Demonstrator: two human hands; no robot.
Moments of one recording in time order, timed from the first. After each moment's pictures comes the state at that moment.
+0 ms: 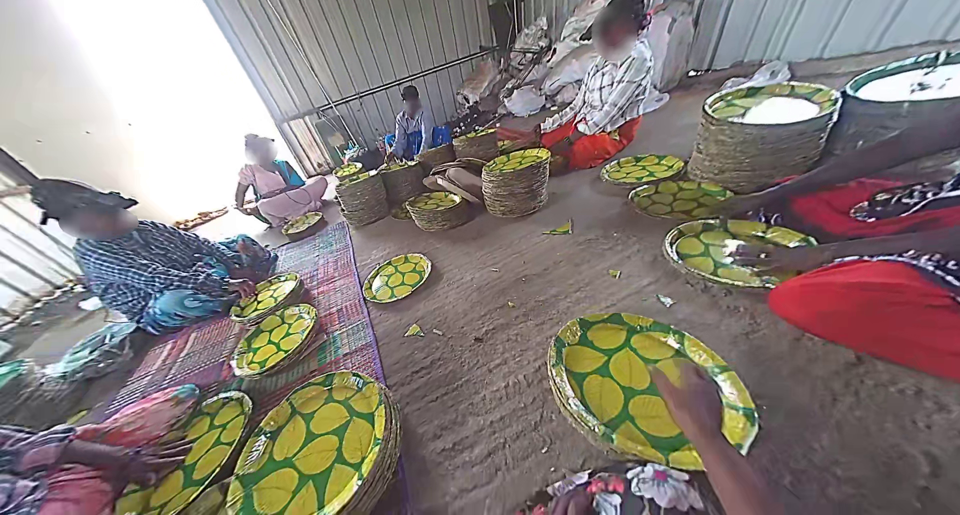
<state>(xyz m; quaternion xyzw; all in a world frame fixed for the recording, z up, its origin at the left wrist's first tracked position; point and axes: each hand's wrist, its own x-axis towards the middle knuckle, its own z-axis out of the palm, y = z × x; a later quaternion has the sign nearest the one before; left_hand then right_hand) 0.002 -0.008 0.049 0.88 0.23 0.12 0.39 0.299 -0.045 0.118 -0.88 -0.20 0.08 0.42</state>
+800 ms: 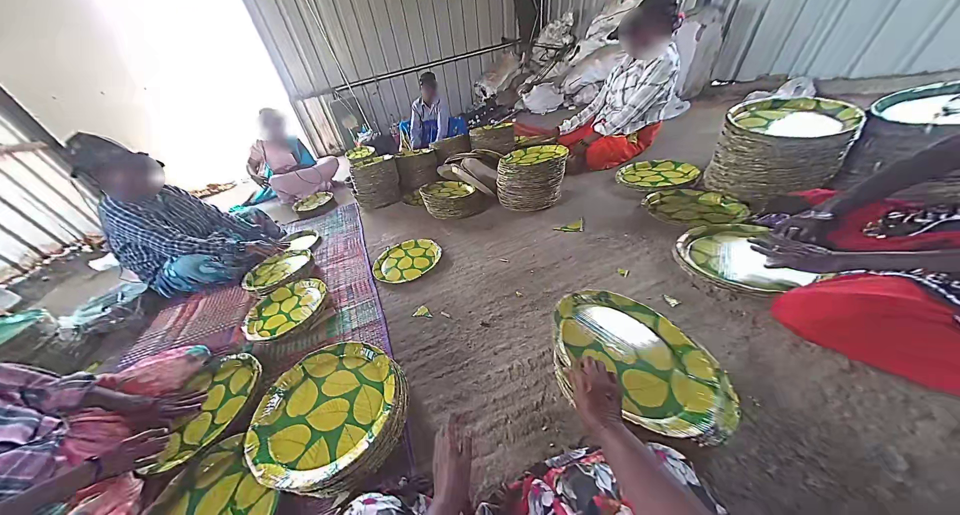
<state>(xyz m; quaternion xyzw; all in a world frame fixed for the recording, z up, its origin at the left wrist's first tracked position) -0.091 0.101 0.070 0.76 0.51 0.17 0.35 0.188 0.026 0.098 -0.87 -0.45 -0.02 0.20</state>
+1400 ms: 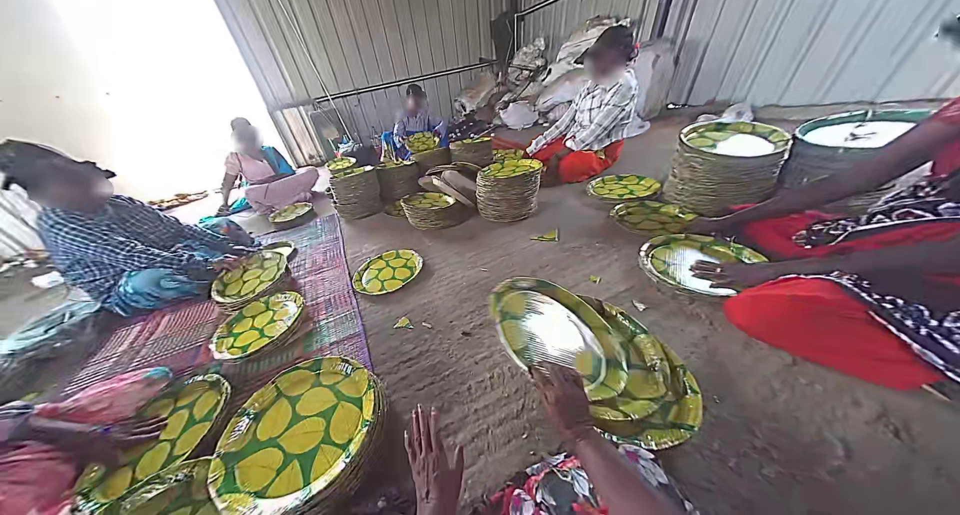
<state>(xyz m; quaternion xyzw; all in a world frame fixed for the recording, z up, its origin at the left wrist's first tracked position) -0.084 0.096 0.051 0.84 0.45 0.30 0.07 0.175 0.024 0.086 -0.74 -0.55 -0.21 0.32</state>
